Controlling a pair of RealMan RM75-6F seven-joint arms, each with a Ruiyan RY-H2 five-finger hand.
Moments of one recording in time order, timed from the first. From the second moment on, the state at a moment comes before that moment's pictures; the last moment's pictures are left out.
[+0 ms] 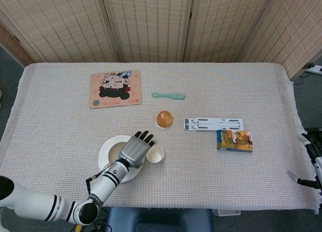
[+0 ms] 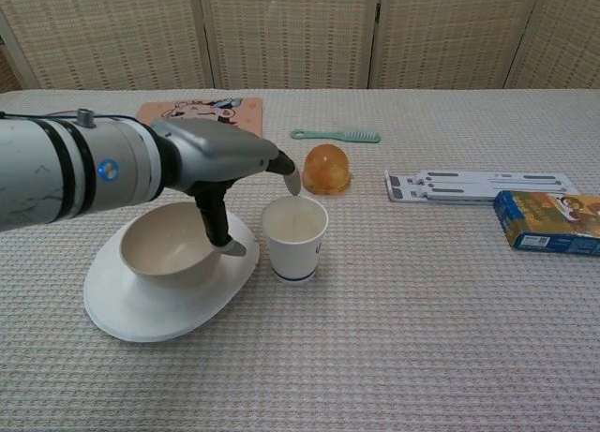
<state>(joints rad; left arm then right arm) -1.07 -1.51 -0.17 -1.92 0.52 1.07 1.03 0.04 -0.88 0.00 -1.62 -1.51 1.39 0.42</state>
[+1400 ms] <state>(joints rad) -1.18 -1.58 -0.11 -1.85 0.53 1.10 0.93 0.04 -0.88 0.00 -1.61 -1.53 1.40 0.45</state>
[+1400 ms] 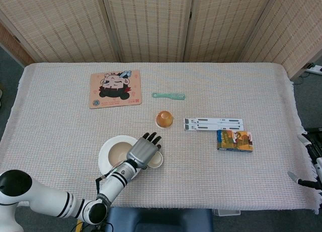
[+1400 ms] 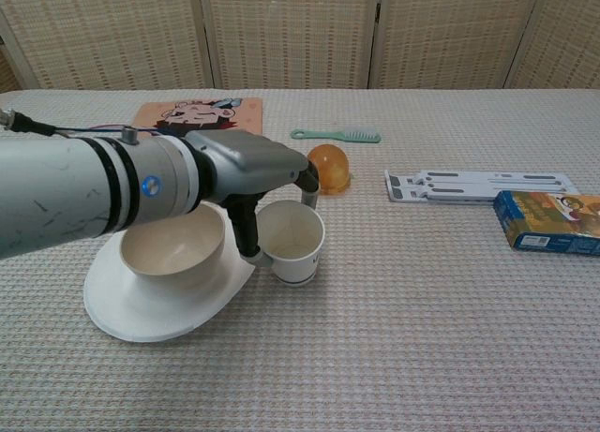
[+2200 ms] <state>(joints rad) -1.20 -1.43 -0.20 -2.08 0.36 1.18 0.91 0.06 -0.88 0.00 -1.62 -1.52 1.37 0.42</state>
